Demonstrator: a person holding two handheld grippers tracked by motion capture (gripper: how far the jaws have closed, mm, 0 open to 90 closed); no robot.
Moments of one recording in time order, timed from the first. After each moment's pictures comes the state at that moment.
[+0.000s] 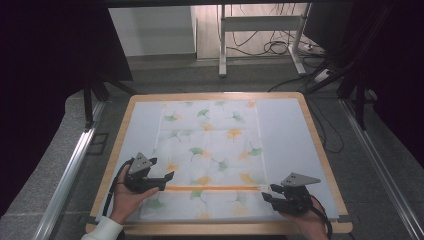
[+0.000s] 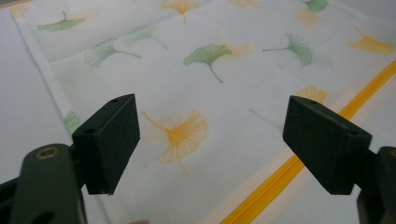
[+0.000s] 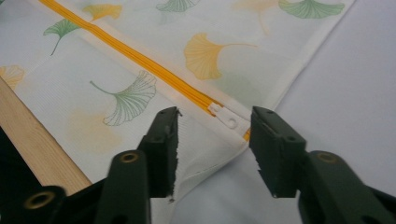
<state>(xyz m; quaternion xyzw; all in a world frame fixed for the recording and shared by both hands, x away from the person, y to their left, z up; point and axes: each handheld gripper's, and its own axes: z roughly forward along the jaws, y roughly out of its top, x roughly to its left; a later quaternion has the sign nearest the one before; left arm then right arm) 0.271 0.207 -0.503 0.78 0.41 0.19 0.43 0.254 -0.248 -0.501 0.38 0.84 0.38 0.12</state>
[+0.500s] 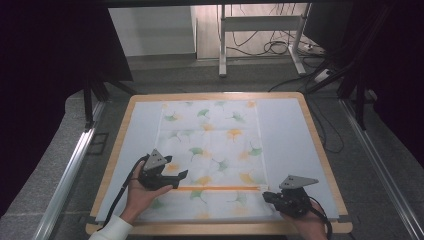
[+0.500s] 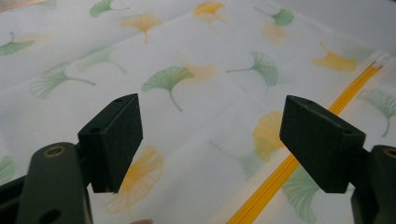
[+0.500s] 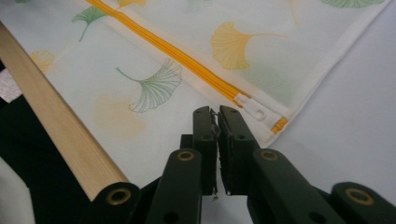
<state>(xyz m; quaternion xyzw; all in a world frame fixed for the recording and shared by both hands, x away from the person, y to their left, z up) 0.283 0.169 -0.498 0.79 0.39 0.17 0.45 0.251 -0.248 -0.502 0.36 0.85 0.38 0.08</state>
